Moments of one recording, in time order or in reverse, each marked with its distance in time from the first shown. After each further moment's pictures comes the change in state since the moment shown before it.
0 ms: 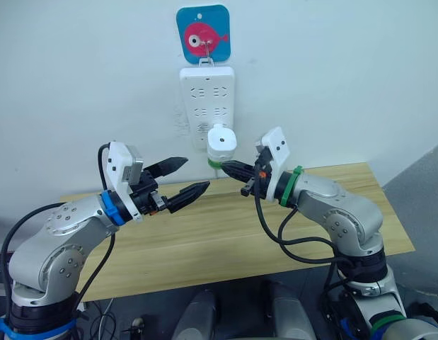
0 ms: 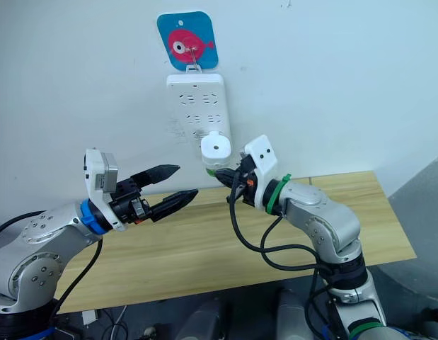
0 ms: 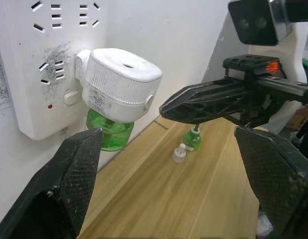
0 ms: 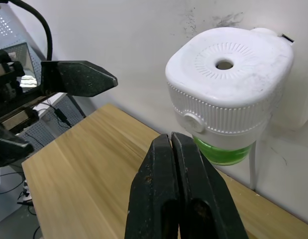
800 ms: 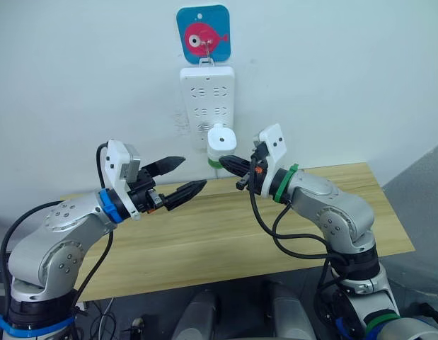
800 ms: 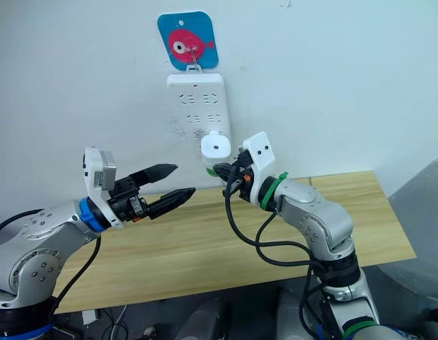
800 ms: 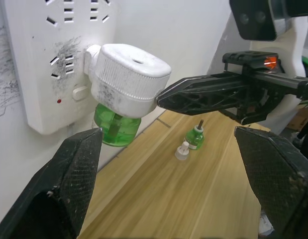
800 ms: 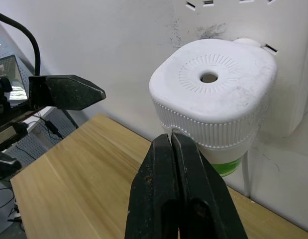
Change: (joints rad) left arm -0.025 0.013 -0.003 0.047 0.003 -0.015 -0.028; right arm -0.004 0.033 0.000 0.038 -0.017 -0.045 -0.051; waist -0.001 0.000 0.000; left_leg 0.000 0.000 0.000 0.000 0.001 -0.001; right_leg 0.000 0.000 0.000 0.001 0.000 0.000
